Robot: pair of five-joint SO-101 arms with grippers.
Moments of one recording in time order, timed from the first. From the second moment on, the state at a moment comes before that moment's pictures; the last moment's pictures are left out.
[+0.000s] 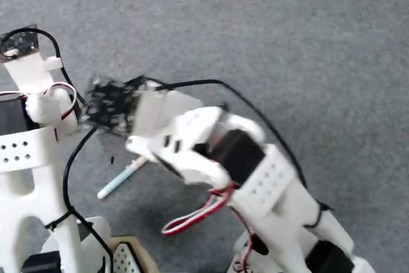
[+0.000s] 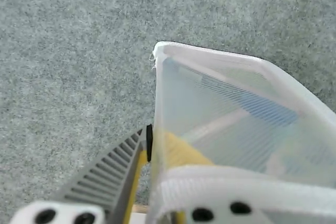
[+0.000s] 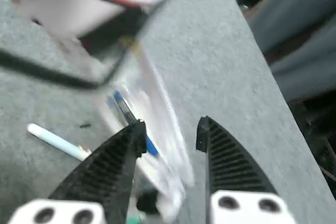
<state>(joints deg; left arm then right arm) -16.1 -28.8 9.5 100.3 8.9 -47.0 -32.4 7.3 69.5 31.2</state>
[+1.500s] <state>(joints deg) -17.1 -28.8 9.5 100.3 8.9 -6.5 0.7 8.5 94.1 -10.4</state>
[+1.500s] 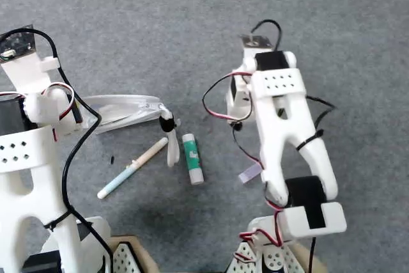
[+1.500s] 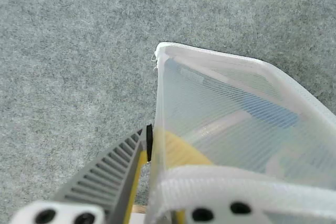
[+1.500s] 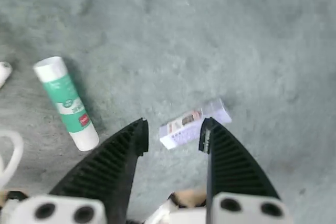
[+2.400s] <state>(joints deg) -17.1 -28.8 9.5 100.3 8.9 2.4 22.1 6.8 99.9 -28.1</state>
